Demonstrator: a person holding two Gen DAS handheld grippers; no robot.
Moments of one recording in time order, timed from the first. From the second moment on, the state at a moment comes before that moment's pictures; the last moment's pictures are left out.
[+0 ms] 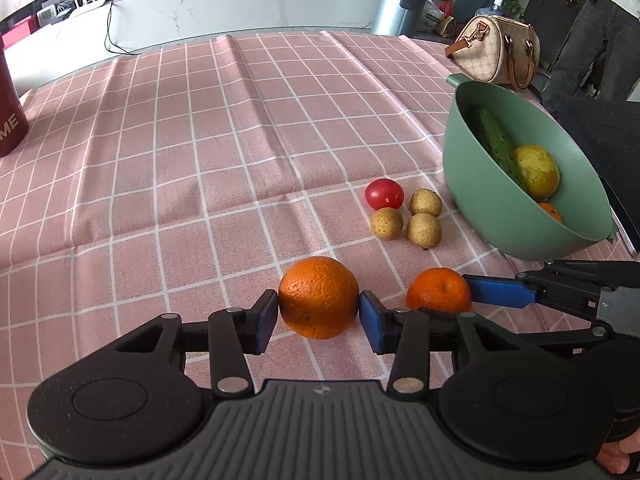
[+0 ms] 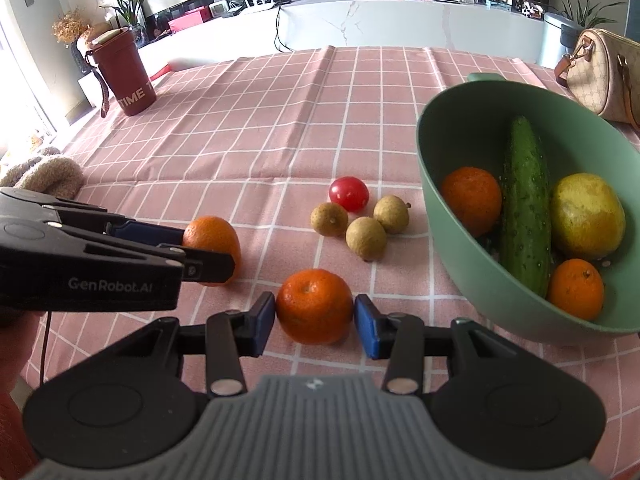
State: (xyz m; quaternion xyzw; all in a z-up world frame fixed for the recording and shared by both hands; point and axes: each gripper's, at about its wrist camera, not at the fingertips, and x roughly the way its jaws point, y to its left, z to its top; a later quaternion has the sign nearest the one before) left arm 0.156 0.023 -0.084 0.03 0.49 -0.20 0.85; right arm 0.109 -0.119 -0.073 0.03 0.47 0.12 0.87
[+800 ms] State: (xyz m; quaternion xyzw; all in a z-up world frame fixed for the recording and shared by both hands) left arm 0.135 0.014 -0.064 0.05 0.50 -0.16 0.85; right arm 0.099 -0.116 -0.058 0.01 0.47 0.15 0.87
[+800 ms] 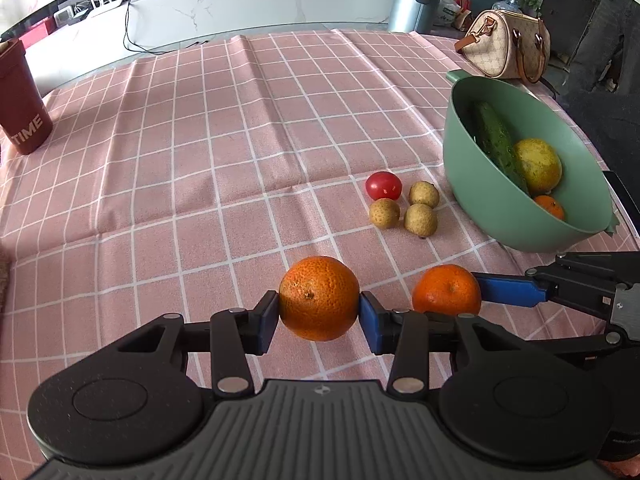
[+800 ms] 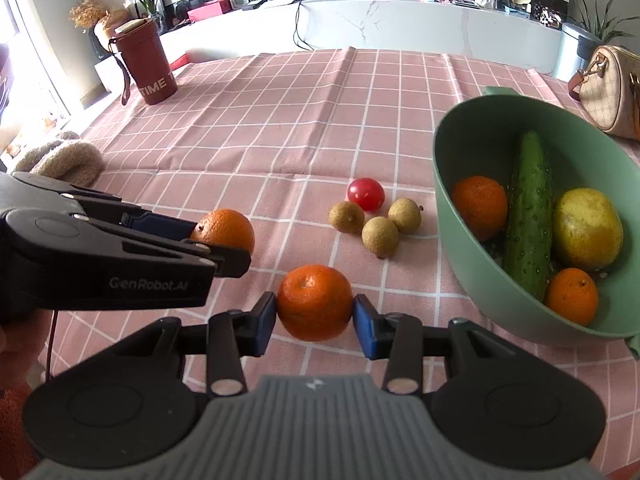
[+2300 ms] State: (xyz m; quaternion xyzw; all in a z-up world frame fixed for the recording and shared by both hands) left arm 0.191 -0.177 -0.038 0.18 0.56 -0.27 0.76; right arm 0.155 -0.289 -0.002 -0.12 0.54 0.23 0.80
